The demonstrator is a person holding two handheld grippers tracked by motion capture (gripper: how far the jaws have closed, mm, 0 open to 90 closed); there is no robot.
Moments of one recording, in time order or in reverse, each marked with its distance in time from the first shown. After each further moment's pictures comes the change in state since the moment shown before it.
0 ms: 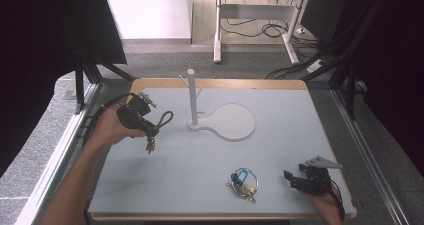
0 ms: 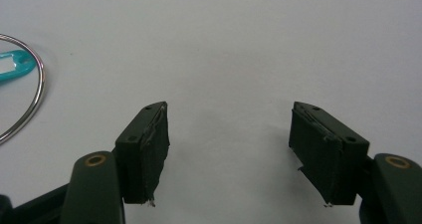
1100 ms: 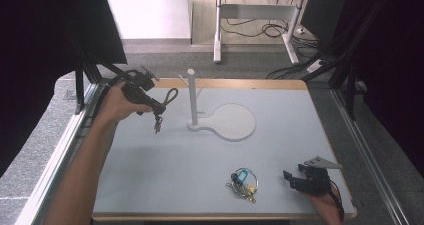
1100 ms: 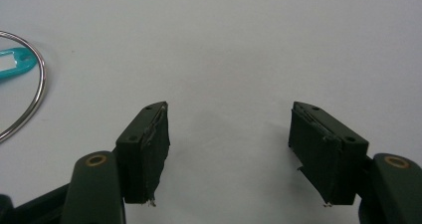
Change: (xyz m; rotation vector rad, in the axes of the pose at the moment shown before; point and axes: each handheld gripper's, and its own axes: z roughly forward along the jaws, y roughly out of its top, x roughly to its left) left arm 0.033 0.041 -0.018 -0.106 -0.034 -0.088; right arm 0.001 -0.001 0.001 0.004 0.003 -0.005
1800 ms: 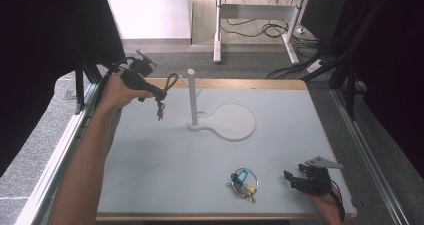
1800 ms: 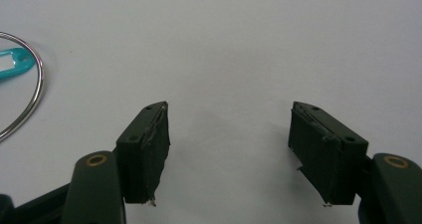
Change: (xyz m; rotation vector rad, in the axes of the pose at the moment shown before) left arm 0.020 0.024 -0.013 -0.084 -0.003 -0.031; right arm -0.002 0.000 0.000 0.001 0.002 0.004
